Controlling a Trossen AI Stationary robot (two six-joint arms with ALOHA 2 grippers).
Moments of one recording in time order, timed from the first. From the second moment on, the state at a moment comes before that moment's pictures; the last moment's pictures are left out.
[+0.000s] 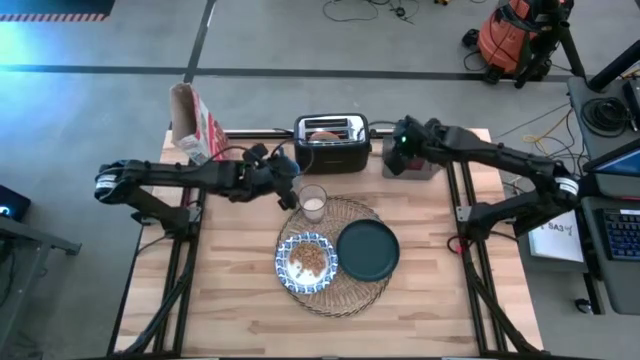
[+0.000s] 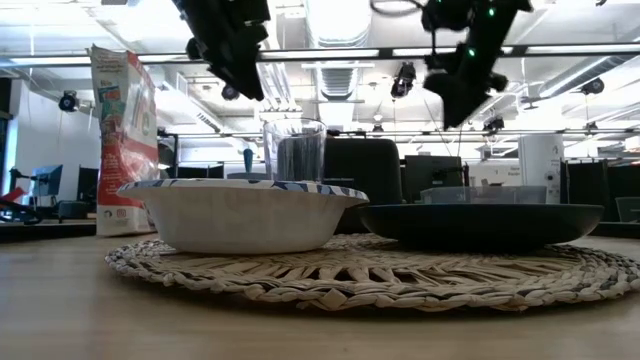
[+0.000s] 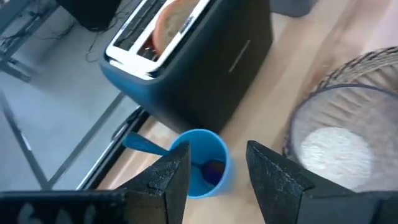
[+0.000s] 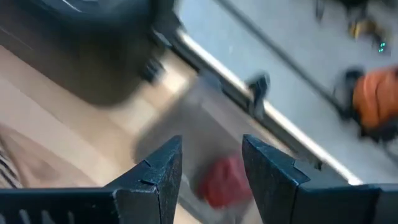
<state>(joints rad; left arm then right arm) 0.05 1.40 1.22 -0.75 -0.65 -0.26 -0.49 1.28 1.13 -0.87 0.44 0.22</state>
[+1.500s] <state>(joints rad) 0.14 1.40 1.23 -0.70 -0.65 -0.03 -0.75 1.61 1.12 -1.13 0.08 -0.18</state>
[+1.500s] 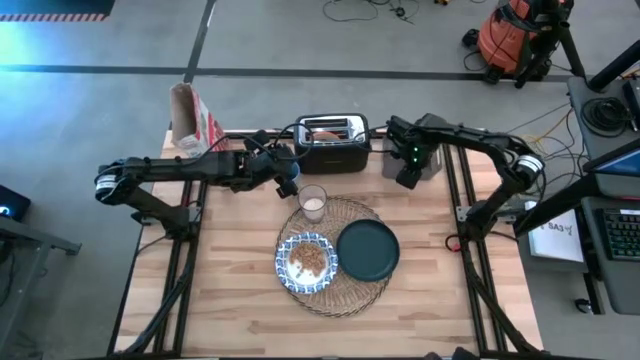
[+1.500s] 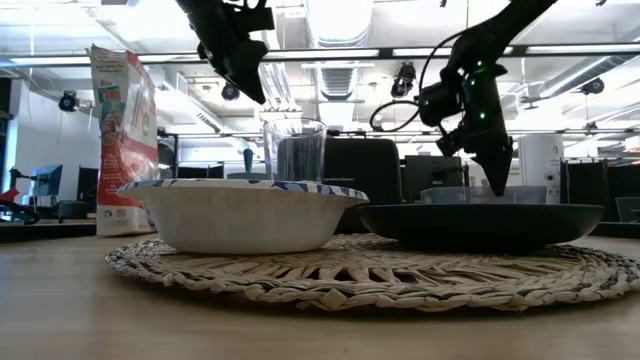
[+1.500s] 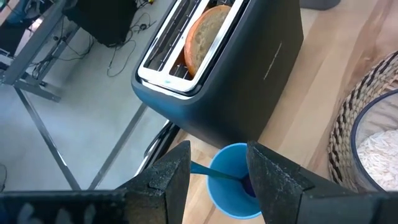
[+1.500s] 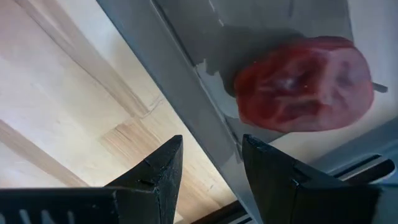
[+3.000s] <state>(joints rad) 0.16 1.40 1.23 -0.70 -0.65 0.18 -0.55 1.44 1.02 -1.30 -0.19 0.46</state>
